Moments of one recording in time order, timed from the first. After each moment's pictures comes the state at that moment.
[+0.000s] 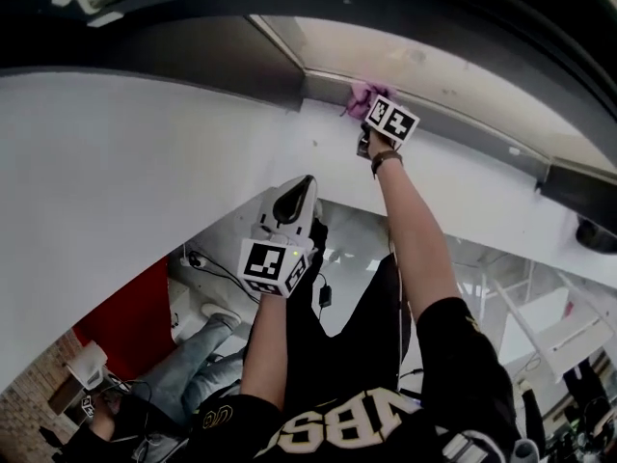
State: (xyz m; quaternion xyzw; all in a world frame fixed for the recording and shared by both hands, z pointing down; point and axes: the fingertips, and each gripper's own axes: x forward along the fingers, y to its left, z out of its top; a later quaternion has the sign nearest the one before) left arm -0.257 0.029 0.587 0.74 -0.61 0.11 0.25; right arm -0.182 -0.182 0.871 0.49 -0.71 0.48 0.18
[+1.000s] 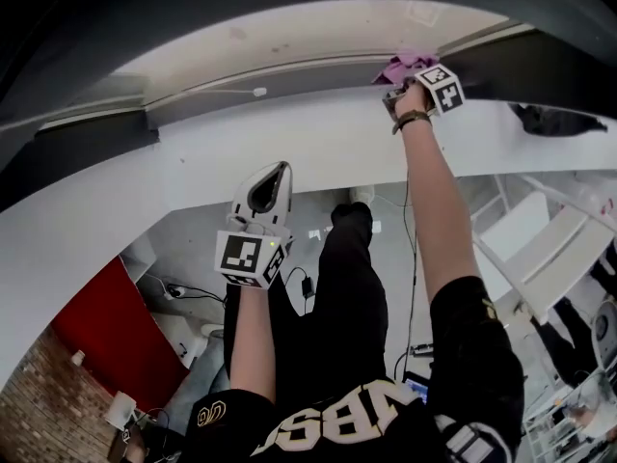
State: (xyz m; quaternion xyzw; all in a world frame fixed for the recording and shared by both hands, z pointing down) left arm 0.062 -0.023 0.618 0.83 -0.47 0.15 0.25; right arm 0.394 -0.208 0.881 0.73 -0.40 0.55 -0.06
